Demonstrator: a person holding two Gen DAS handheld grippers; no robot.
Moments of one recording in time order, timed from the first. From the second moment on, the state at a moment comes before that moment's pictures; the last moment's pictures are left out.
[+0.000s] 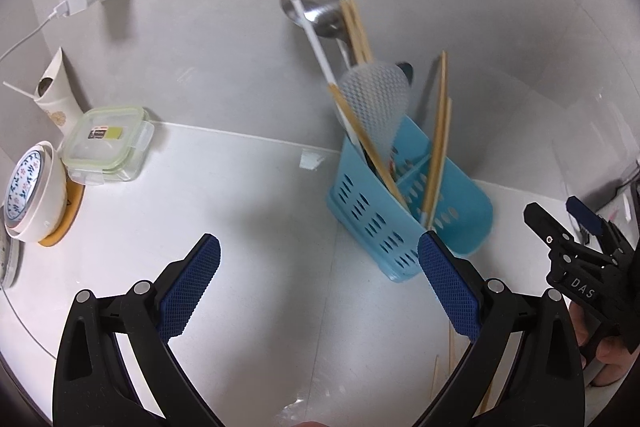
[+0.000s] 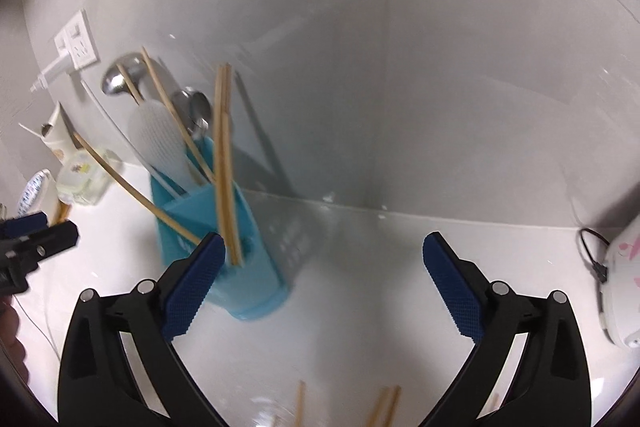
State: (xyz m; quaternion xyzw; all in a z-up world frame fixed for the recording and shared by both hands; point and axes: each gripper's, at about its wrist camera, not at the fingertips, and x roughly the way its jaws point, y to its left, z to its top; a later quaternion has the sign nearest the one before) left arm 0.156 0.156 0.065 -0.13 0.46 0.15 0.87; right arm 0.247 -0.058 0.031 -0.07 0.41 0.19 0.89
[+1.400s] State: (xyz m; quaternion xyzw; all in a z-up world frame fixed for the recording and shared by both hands) left arm 0.091 -0.001 -0.055 -0.11 0.58 0.06 0.81; right arm 0.128 -0.252 -0.079 -0.06 0.59 0.10 0.80
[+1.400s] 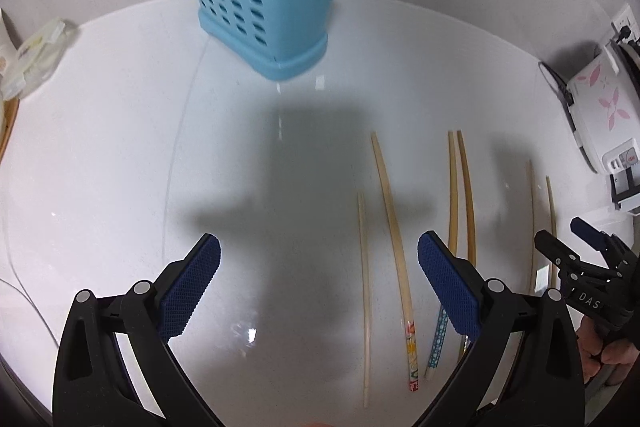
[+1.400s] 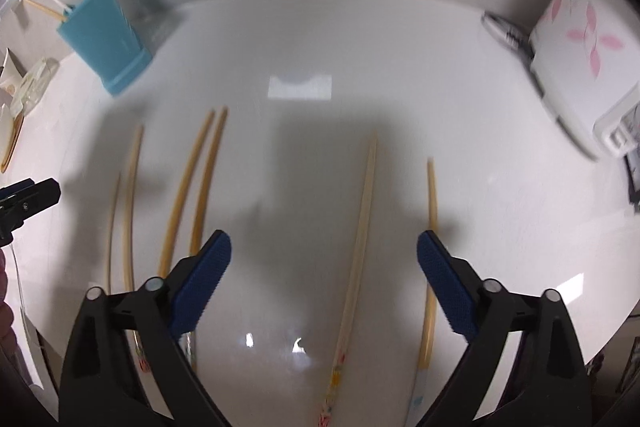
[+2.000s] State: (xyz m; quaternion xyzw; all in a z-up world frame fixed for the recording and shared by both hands) left arm 0.085 -0.020 -0.101 -0.09 0.61 0.07 0.78; right arm 0.111 -0.258 -0.106 -0.06 0.64 0.10 0.76
